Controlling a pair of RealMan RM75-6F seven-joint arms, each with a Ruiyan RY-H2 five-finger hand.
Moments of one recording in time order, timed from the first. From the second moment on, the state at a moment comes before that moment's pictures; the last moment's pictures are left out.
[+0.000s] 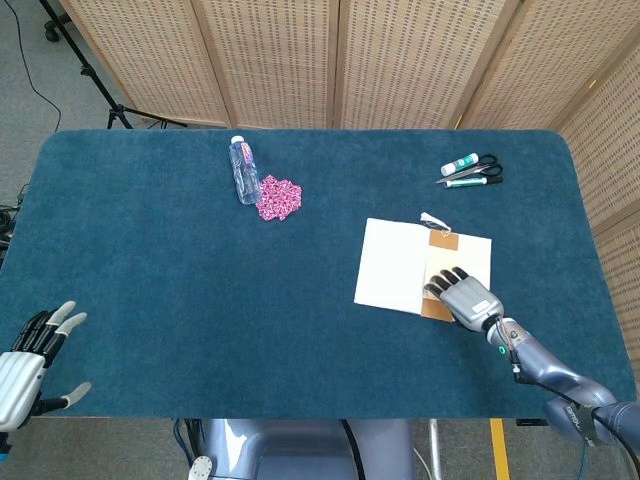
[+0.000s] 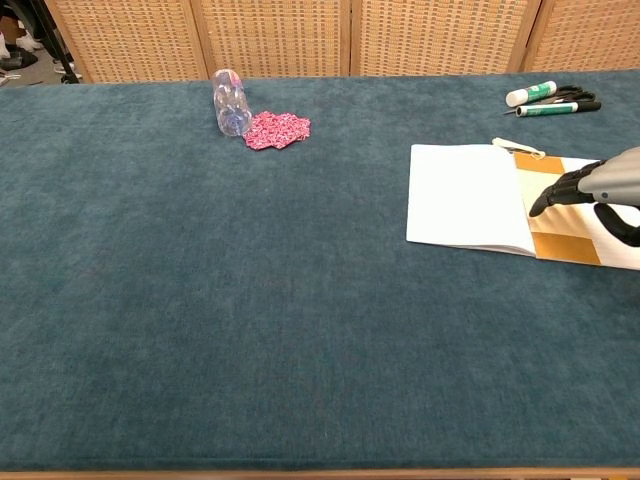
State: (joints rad) left arm -0.04 -1.04 0.10 -1.68 1.71 1.54 -0.18; right arm 0.73 -1.23 -0.04 -1.40 -1.35 0.66 -0.19
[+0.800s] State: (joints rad) left arm -0.04 -1.04 0.10 -1.67 1.72 1.55 -0.20; right arm 0.68 -1.15 0.04 -1.49 -1.48 0.93 0.02
